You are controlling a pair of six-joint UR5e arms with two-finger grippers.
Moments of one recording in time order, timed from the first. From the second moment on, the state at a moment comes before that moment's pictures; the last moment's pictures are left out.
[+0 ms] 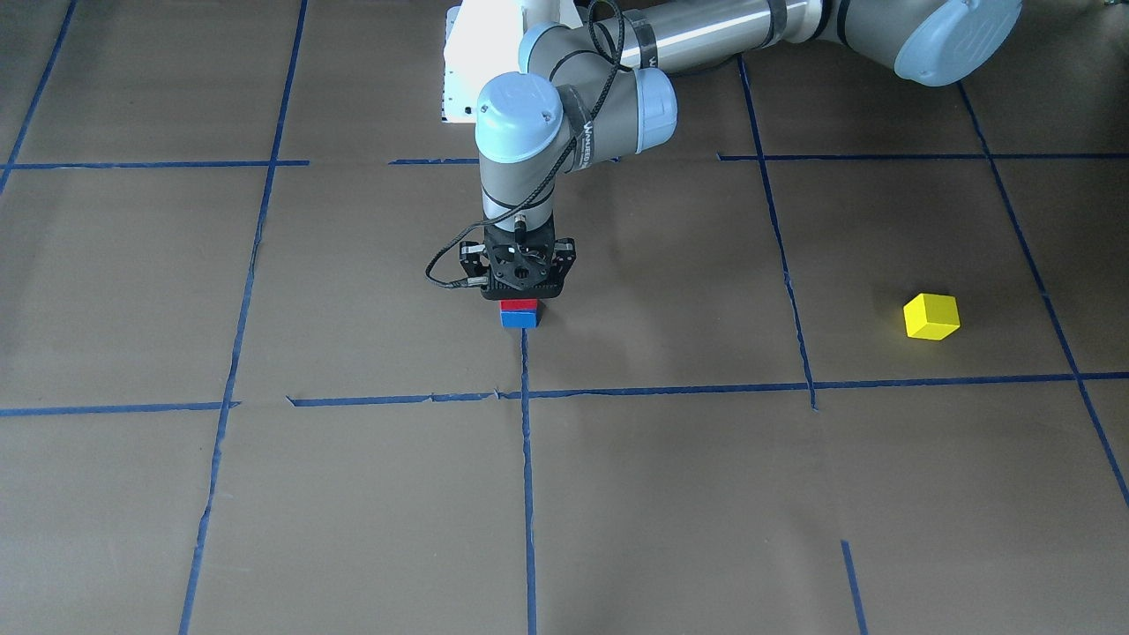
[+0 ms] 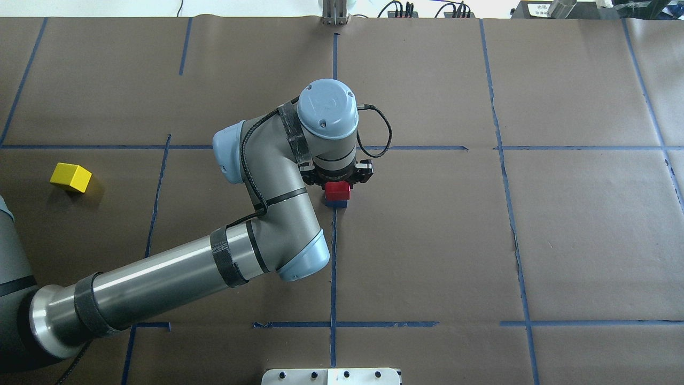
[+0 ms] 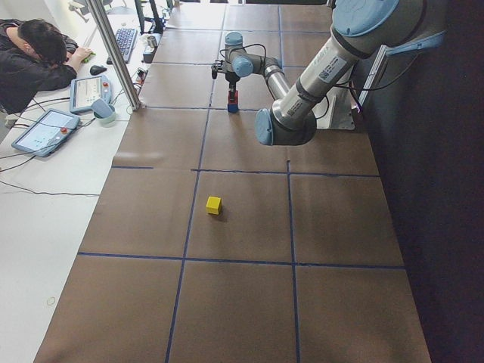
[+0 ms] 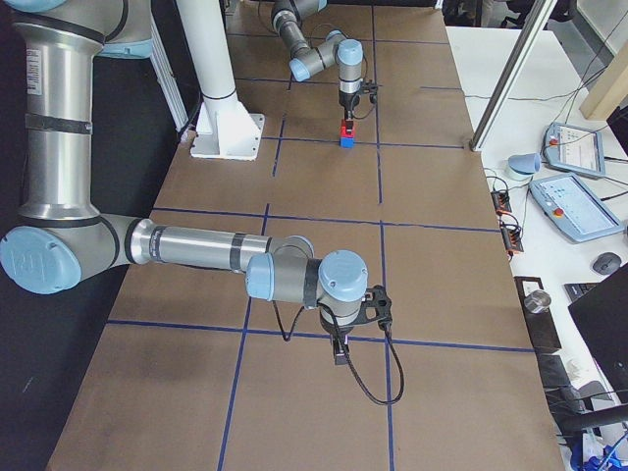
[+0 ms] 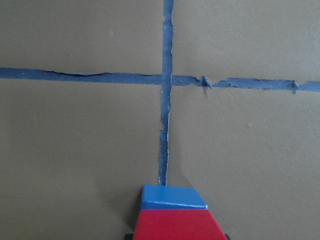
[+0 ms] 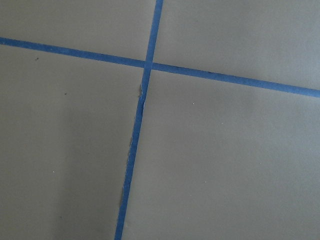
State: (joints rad) left arm -0.53 -2.53 -1.35 -1.62 -1.88 -1.24; right arm 1.63 -1.67 1.62 -1.56 2.35 -0.23
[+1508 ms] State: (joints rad) left arm -0.69 -2.35 -1.63 -1.49 -1.96 -1.02; right arm 1.63 -1.67 1.62 -1.56 2.35 -0.23
